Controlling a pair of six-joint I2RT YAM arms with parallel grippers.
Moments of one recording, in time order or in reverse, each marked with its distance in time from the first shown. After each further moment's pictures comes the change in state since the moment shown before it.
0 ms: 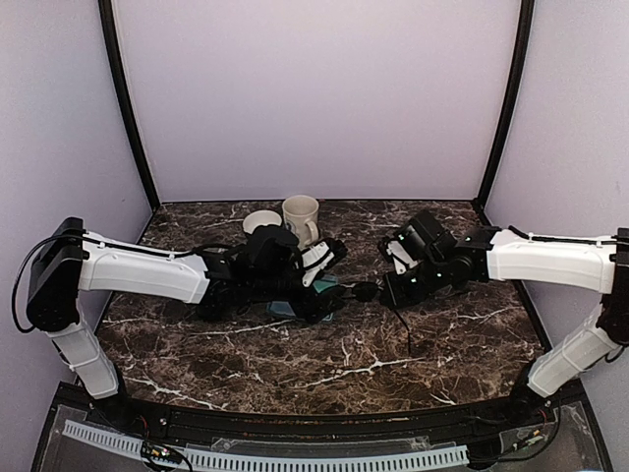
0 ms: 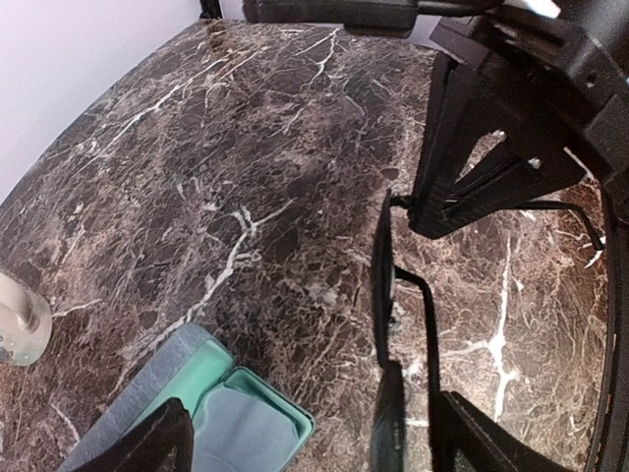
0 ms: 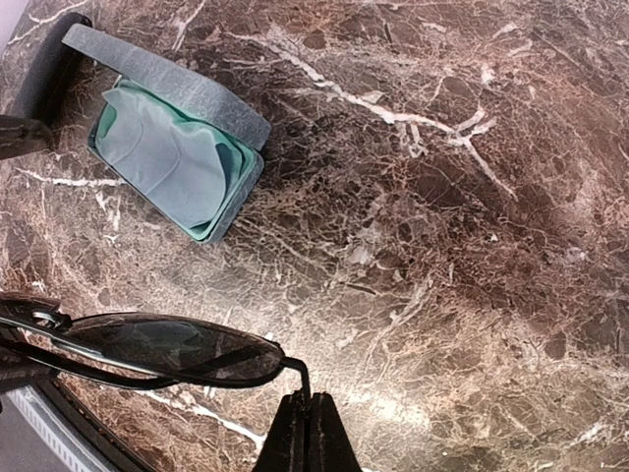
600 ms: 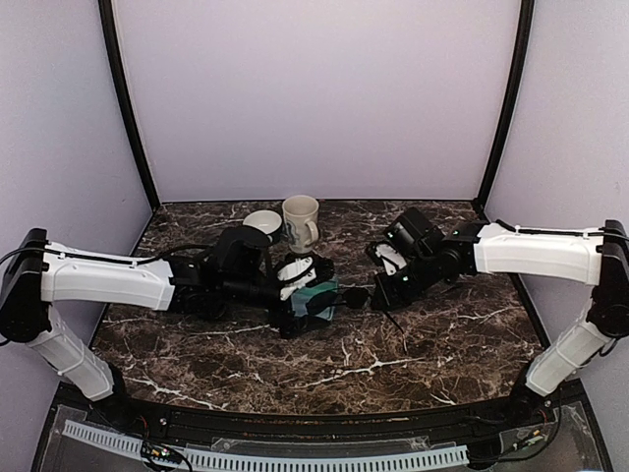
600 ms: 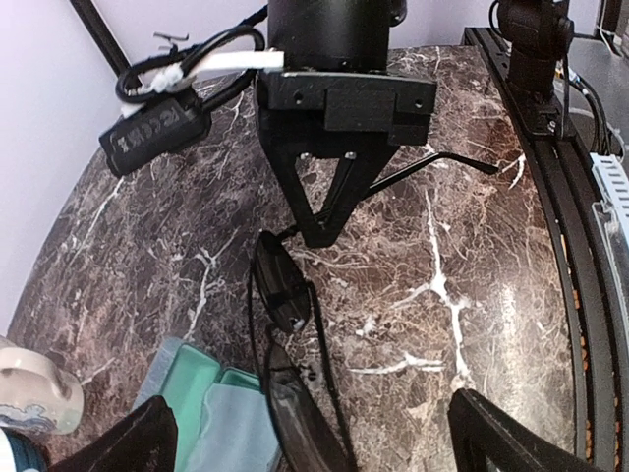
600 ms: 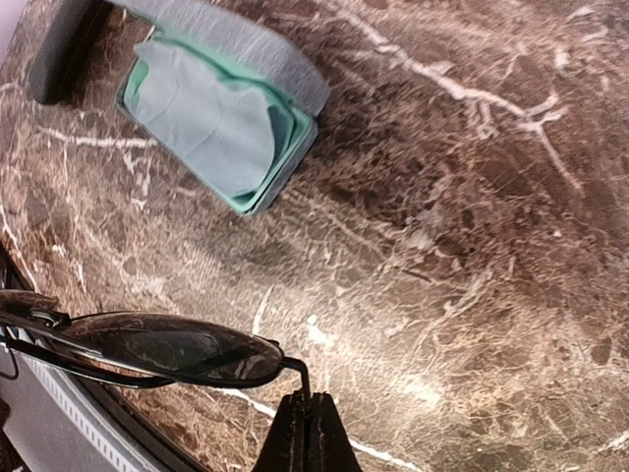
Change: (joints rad) left arm 0.000 -0.193 -0.142 -0.008 0.176 0.293; right arm 0.003 0.080 0.075 -0.053 -0.108 -0.028
